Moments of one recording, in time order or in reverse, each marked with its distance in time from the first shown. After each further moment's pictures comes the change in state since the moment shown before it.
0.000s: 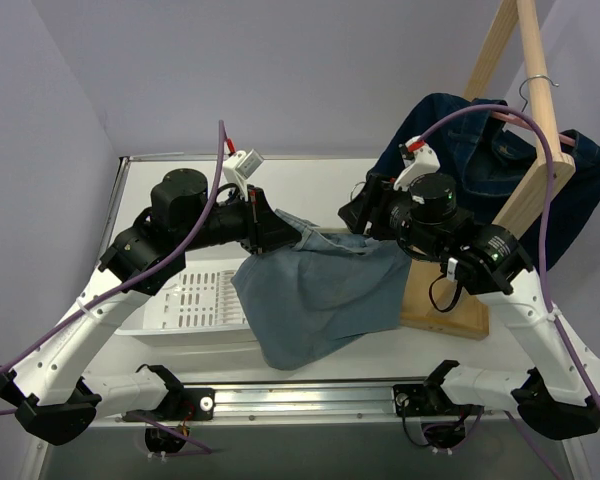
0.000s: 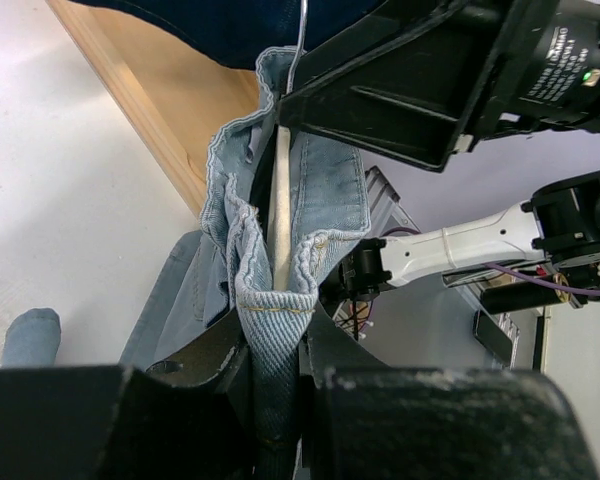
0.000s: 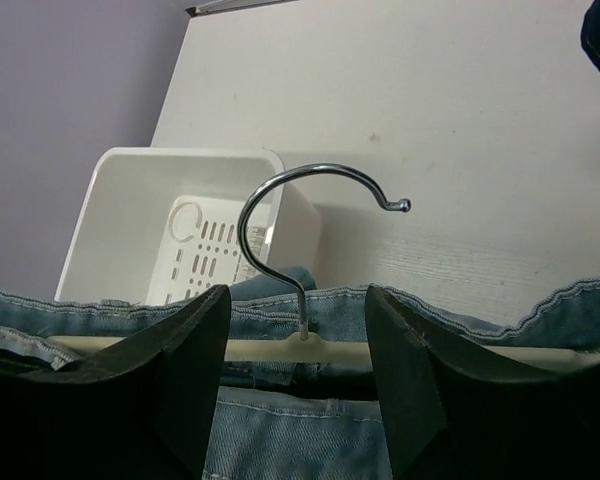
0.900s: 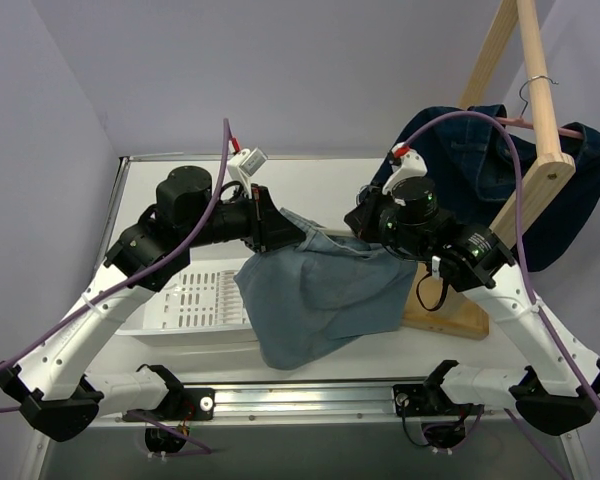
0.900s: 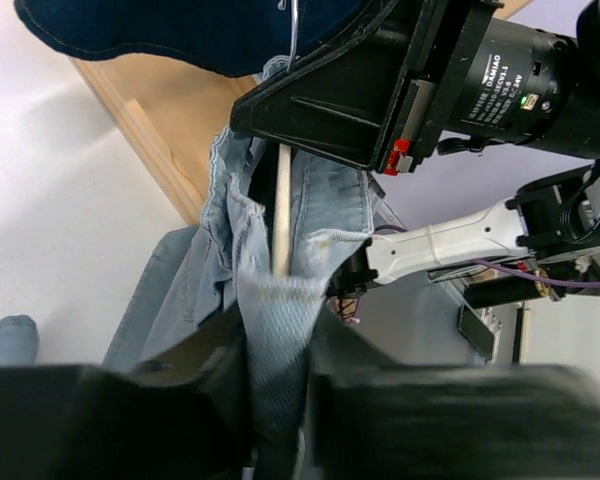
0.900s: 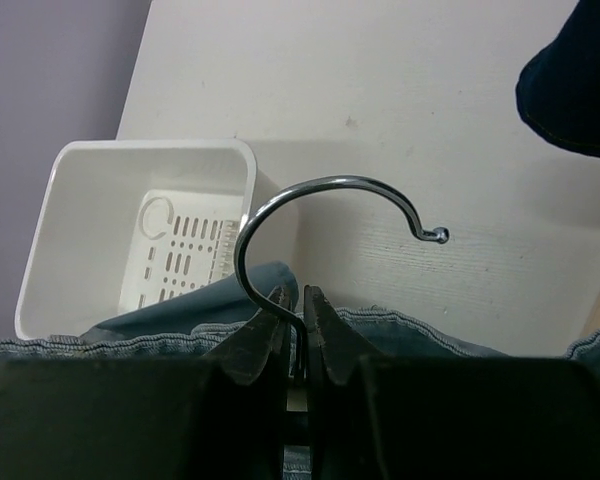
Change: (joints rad) left arm 0.000 0.021 0.002 0.016 0.035 -0.032; right arm 0.013 0.023 -0.066 0.029 0.045 0.011
